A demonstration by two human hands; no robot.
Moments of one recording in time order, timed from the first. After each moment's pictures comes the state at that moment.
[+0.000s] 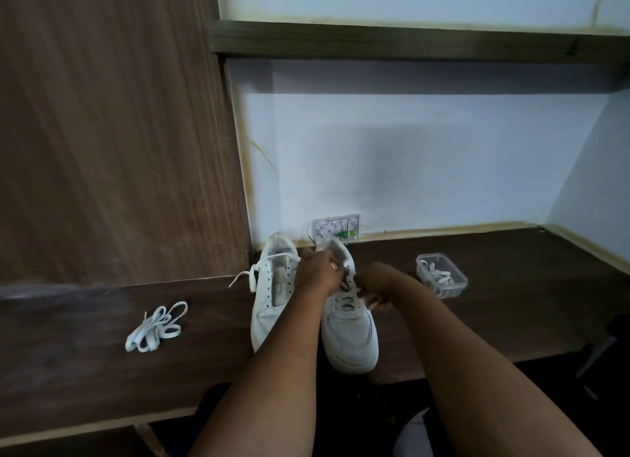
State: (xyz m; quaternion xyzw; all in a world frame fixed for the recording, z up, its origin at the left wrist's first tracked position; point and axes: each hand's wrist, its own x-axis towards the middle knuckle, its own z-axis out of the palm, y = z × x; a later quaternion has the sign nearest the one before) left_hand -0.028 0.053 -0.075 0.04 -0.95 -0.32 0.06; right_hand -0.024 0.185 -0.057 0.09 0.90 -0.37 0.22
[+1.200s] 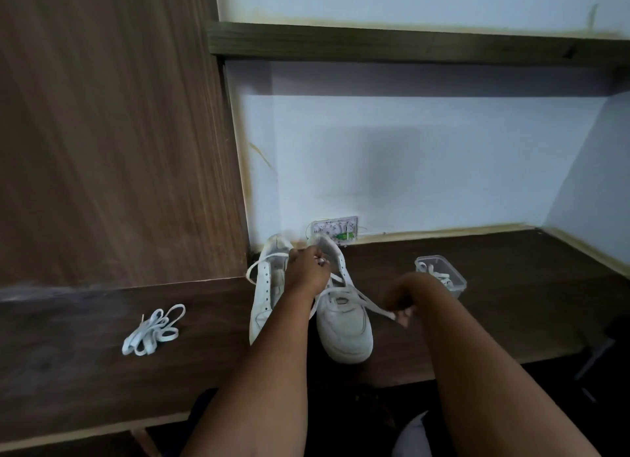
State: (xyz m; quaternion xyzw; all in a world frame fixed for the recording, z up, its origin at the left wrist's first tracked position) left_hand -0.038 0.037 -0.079 0.07 -0.92 -0.36 0.10; right_hand -0.017 0.215 -0.043 0.09 0.92 -0.11 0.38
